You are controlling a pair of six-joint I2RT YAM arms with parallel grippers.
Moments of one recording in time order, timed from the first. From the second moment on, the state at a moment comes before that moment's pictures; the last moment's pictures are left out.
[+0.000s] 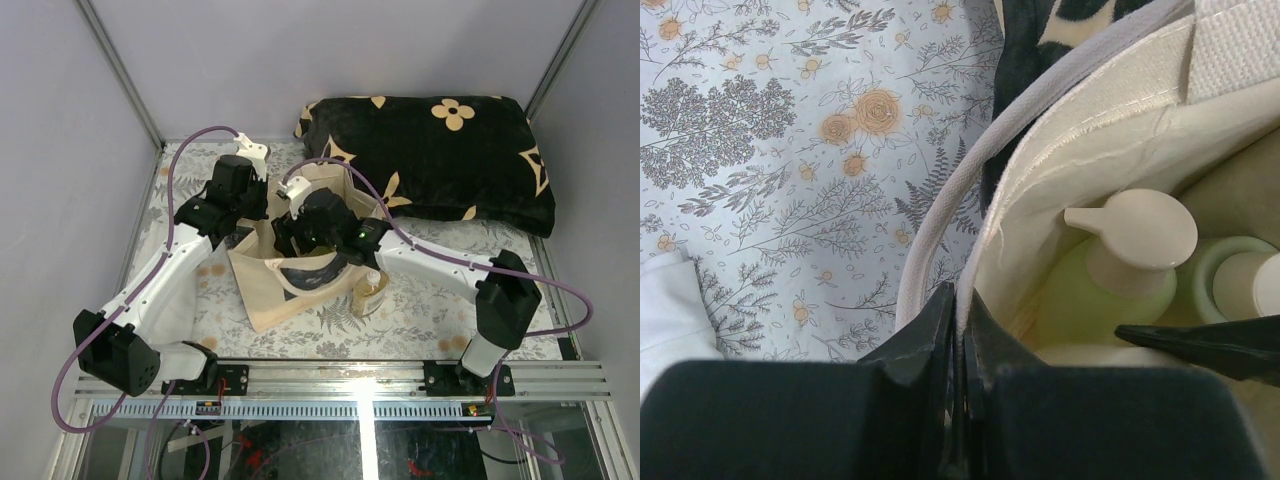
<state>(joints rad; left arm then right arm) -0.39 1.31 1.22 -0.54 -0.07 -0.13 0.96 1.67 1.37 -0.18 0.00 0.16</state>
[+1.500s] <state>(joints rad) -0.39 1.31 1.22 -0.54 -0.07 -0.13 0.97 1.49 1.30 -0.13 0.26 0.14</state>
